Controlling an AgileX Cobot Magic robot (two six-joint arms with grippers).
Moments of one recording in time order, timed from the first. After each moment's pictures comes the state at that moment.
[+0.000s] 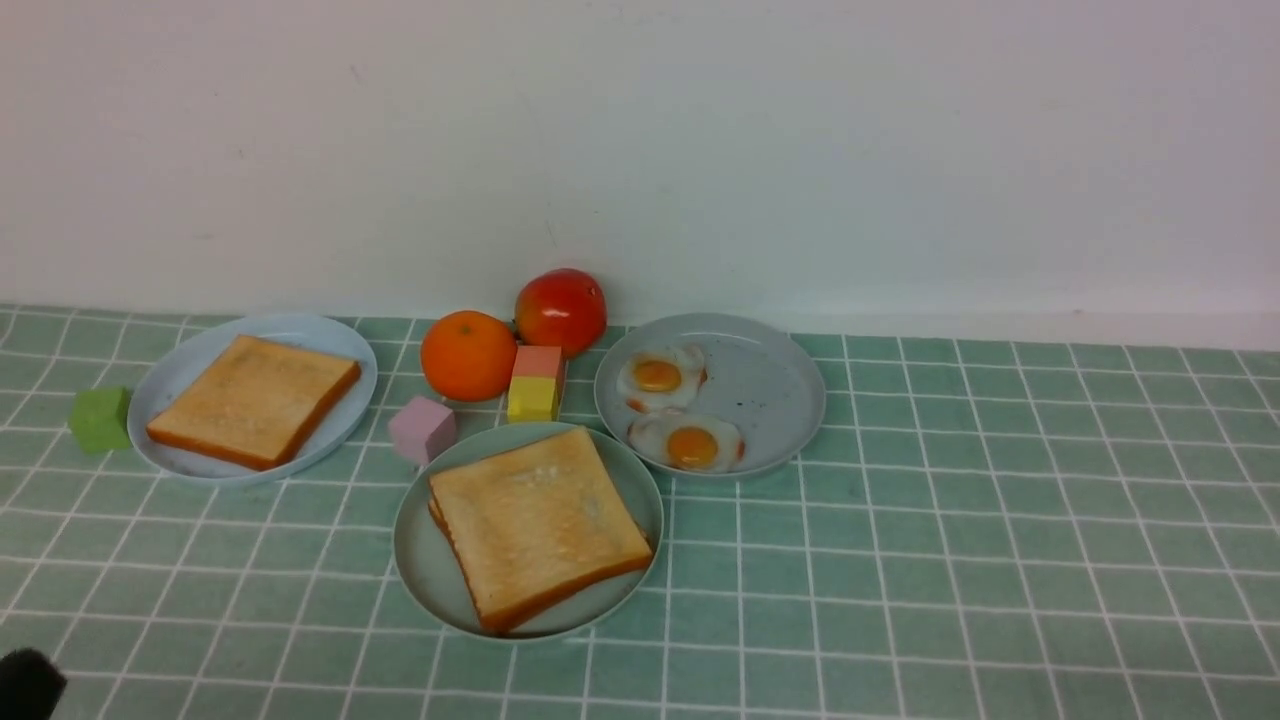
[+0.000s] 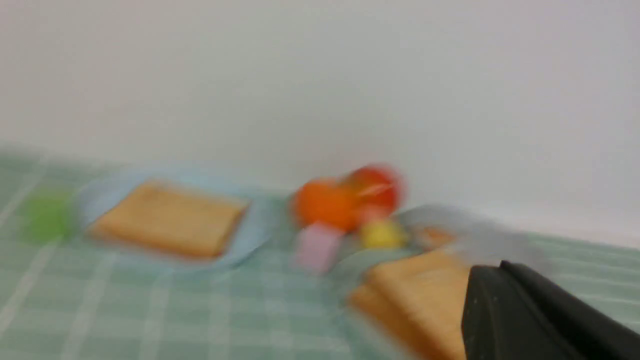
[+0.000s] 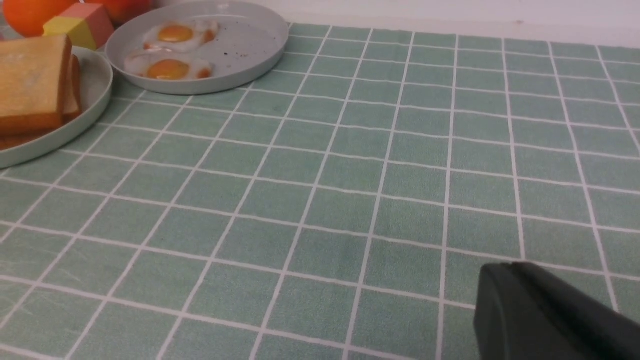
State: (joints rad) right arm 0.09 -0.01 0.02 0.17 0.39 -0.15; left arm -0.15 -0.01 0.02 -0.14 0.09 -0.13
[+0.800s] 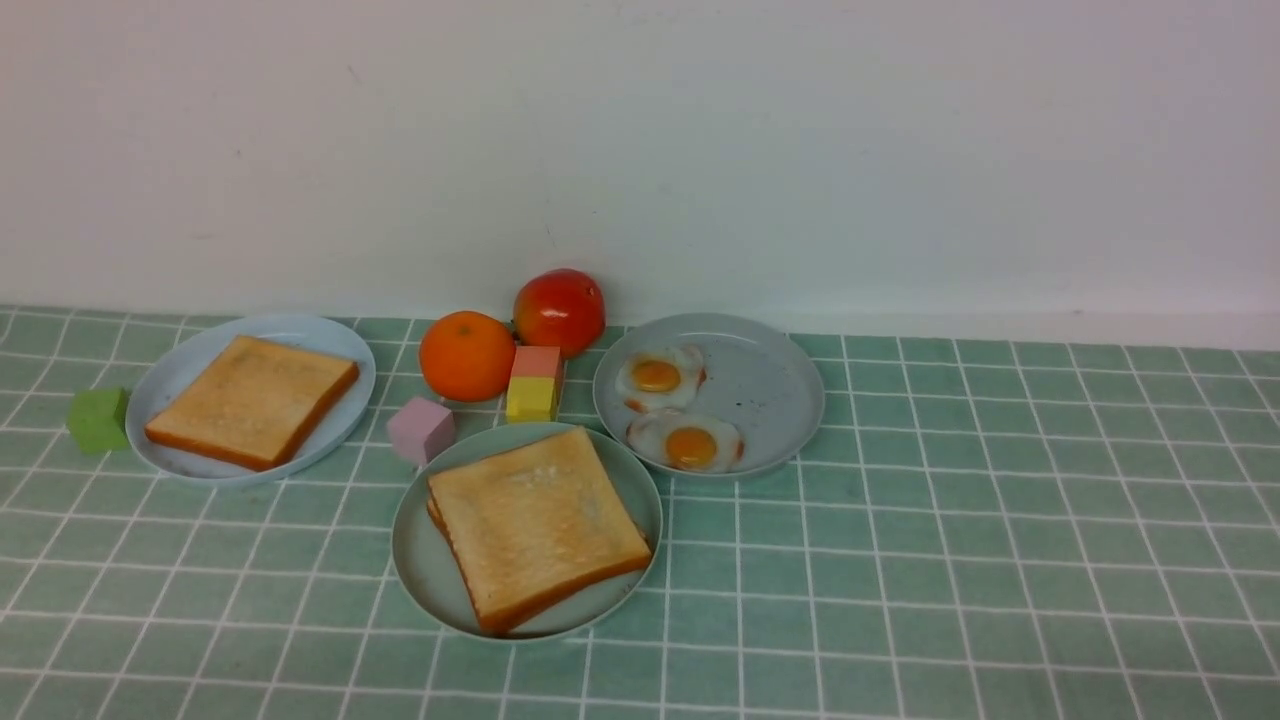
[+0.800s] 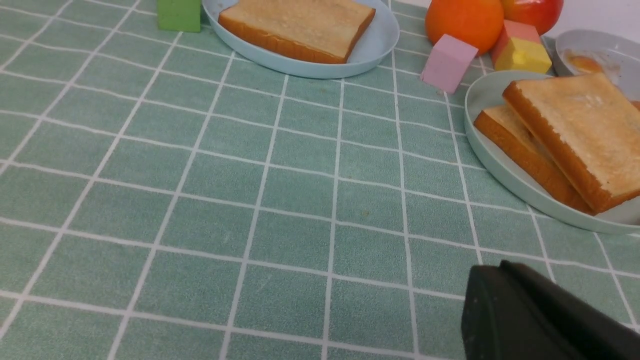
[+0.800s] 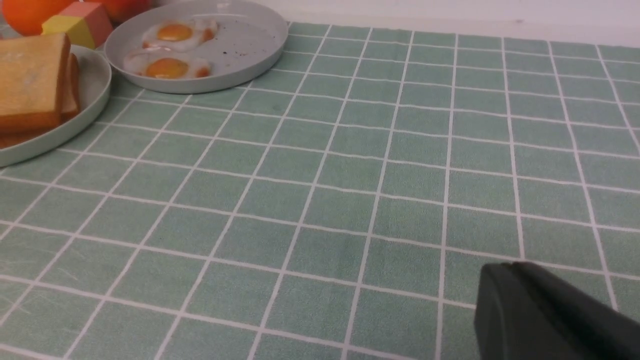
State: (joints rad) right arm 0.09 -0.01 0.02 0.17 0.39 -0.15; left arm -0.04 -0.01 0.03 -0.09 0.38 -0.14
